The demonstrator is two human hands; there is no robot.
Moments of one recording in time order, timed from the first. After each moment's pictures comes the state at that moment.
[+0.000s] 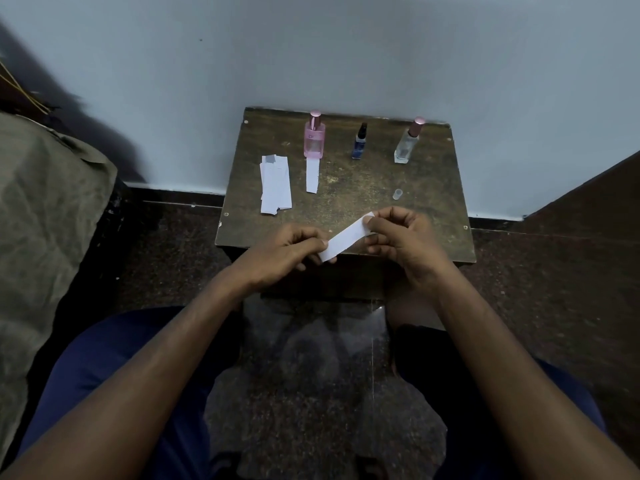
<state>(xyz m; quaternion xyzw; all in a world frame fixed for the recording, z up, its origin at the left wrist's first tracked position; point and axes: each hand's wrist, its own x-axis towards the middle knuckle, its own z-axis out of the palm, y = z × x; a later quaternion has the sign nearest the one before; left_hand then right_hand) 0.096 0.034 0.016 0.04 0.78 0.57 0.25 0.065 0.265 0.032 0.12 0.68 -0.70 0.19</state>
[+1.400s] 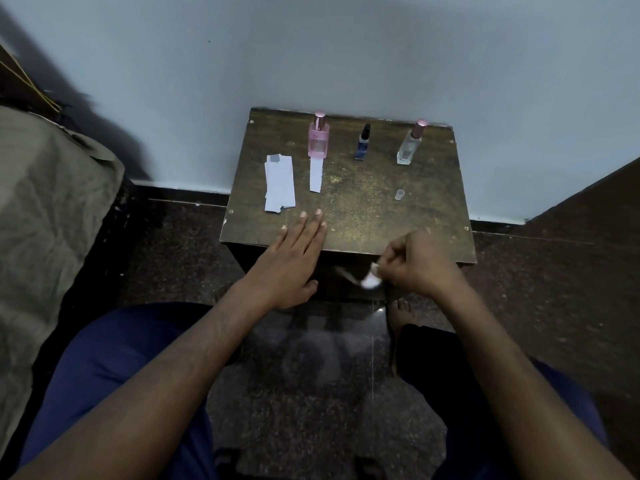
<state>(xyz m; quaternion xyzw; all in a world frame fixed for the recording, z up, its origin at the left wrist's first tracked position) 0.110 0.044 -0.029 0.20 0.97 0.06 0.16 0.084 0.296 0.035 -0.02 0.90 -0.38 0.24</state>
